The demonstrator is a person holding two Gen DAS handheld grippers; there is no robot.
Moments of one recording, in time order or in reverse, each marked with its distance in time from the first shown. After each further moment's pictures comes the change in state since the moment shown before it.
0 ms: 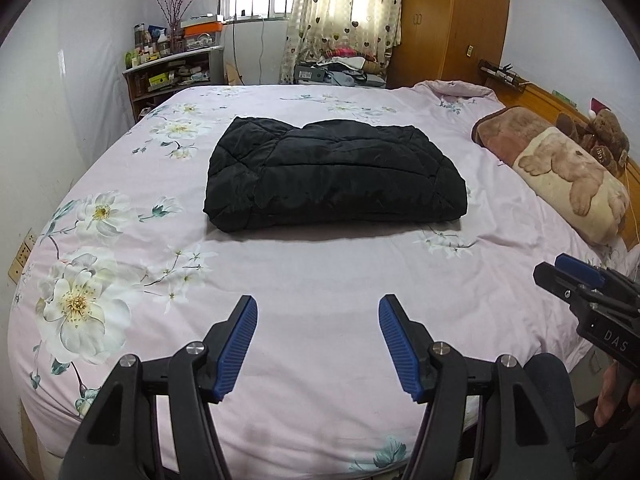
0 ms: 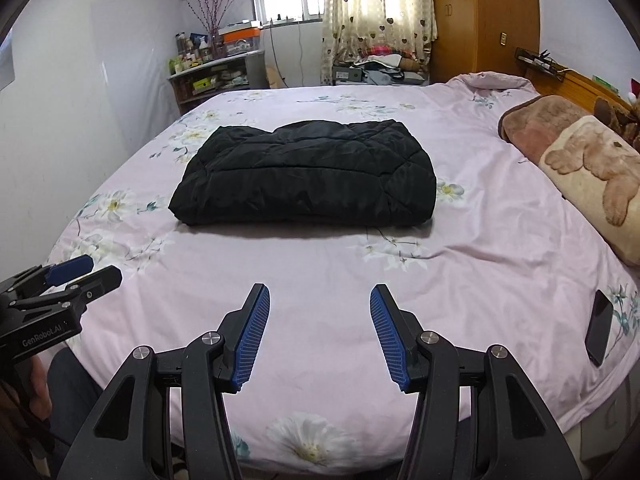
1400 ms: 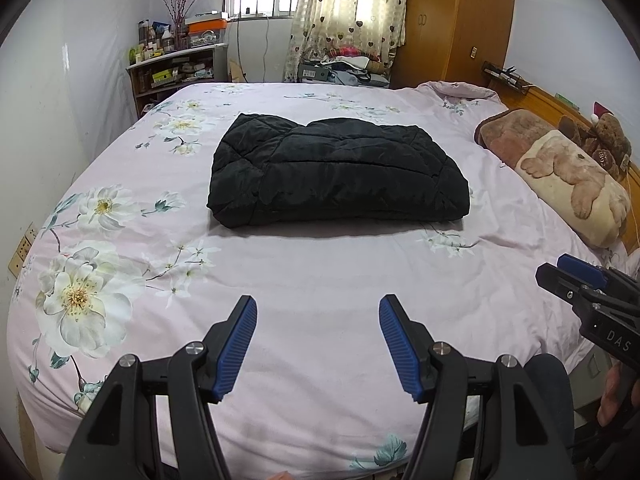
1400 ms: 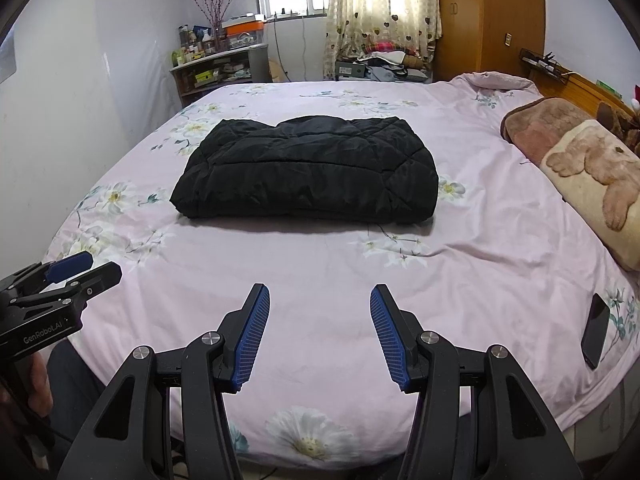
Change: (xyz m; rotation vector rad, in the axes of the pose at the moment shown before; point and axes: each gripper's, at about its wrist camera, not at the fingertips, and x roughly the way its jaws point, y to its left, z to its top) left arm -0.002 -0.004 -0.004 -0.021 0.009 0.006; right arm -0.002 -0.002 -0.002 -0.017 0.017 0.002
